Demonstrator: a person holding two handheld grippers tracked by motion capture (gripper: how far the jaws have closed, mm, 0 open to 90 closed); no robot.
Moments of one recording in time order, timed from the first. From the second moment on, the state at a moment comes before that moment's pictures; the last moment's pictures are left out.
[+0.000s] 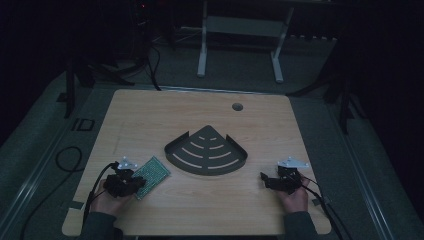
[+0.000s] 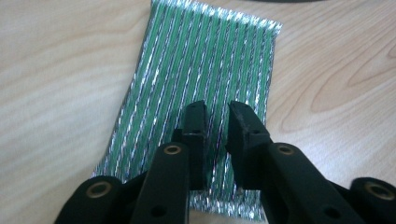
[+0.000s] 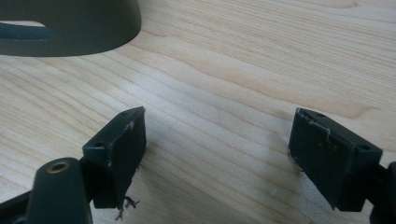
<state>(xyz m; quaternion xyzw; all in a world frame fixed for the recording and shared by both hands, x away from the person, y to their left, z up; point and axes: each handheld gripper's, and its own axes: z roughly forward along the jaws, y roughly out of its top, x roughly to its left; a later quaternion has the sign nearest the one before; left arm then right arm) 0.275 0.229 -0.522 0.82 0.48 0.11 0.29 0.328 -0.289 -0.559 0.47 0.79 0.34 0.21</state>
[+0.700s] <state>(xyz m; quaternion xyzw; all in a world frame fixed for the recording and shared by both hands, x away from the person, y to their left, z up) 0.329 0.239 -0.490 0.86 0.42 0.10 0.26 0.328 -0.289 -0.559 0.47 0.79 0.34 0.21</state>
